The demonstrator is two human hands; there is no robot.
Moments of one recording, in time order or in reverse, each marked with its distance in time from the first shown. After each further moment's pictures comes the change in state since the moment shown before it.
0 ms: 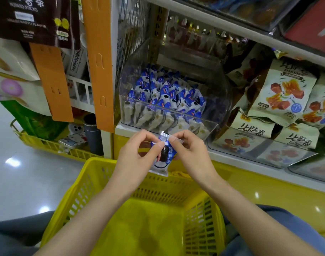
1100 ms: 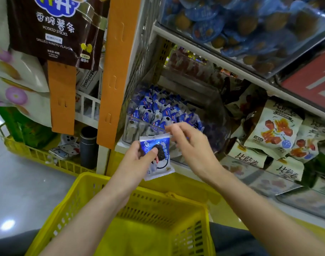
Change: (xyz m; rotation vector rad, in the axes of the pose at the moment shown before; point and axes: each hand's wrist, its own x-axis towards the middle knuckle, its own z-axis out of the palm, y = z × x) left_hand 0.024 0.012 -0.011 -0.396 0.001 -0.352; right_hand 0.041 -0.054 -0.009 -0.292 -0.069 -0.196
